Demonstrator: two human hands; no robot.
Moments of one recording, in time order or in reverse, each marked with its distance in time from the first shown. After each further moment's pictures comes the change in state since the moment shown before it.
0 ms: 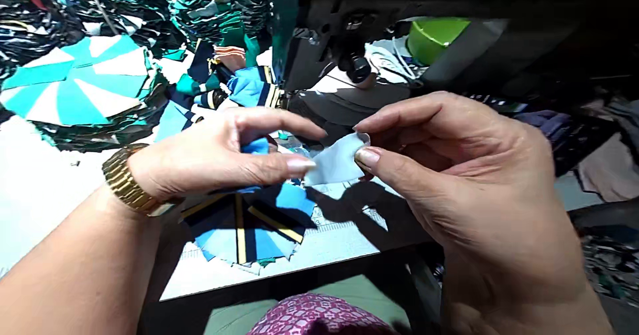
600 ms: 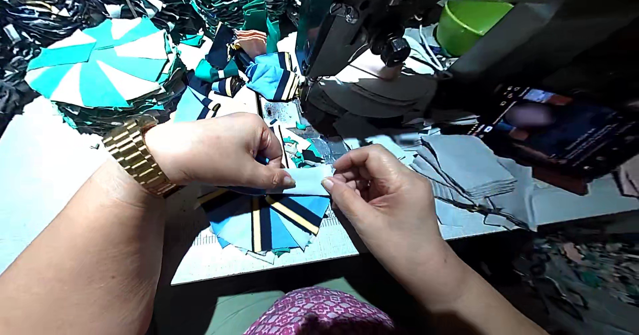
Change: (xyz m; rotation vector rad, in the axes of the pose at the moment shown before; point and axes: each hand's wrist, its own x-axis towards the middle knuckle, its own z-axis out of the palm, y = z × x) left_hand -0.005 -0.004 -0.015 0.431 -0.220 -0.218; right_hand -0.038 0.031 0.049 -0.334 0.050 0.164
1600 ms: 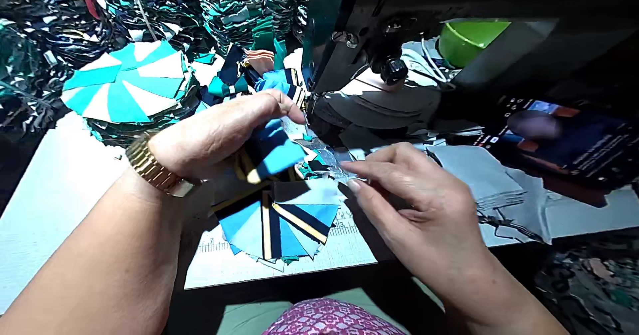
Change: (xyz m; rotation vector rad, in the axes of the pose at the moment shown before) left_hand -0.003 0.002 -0.007 -0.508 0.292 -0.070; right_hand 0.010 0.000 -0.022 -0.191 0.004 -0.222
